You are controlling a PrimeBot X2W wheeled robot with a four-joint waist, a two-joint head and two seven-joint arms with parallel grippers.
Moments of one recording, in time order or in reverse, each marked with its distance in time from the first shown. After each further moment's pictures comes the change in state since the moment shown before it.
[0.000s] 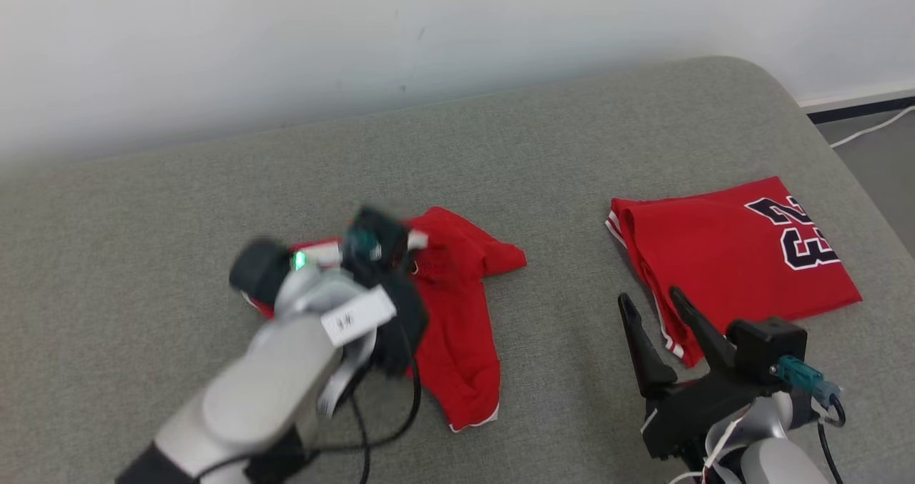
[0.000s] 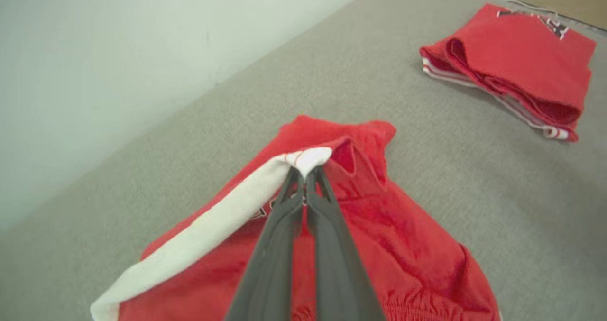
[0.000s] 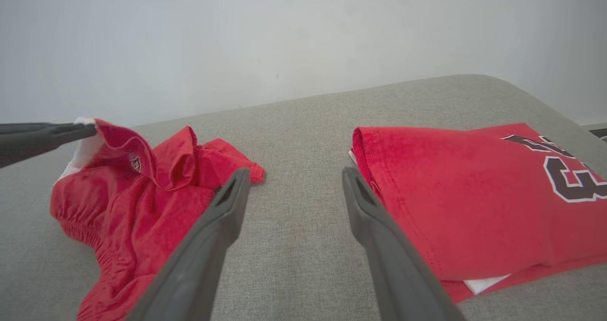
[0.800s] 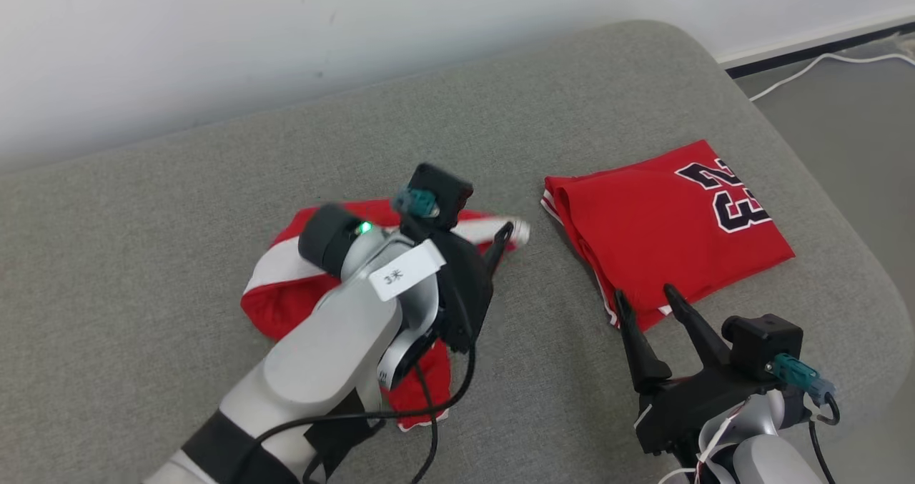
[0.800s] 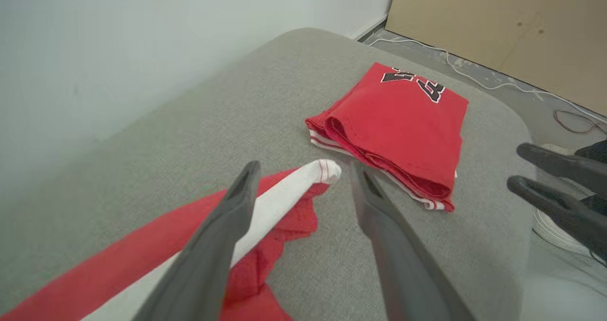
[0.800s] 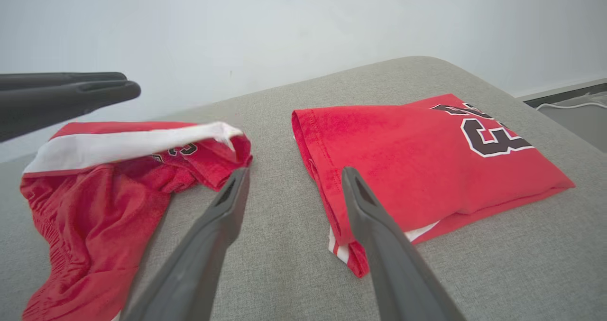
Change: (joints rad) left arm -0.143 -0.162 -0.002 0.117 -0.082 -0.046 -0.049; right arm -0.023 0.018 0.016 0.033 0.023 -0.006 -0.021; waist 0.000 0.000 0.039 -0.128
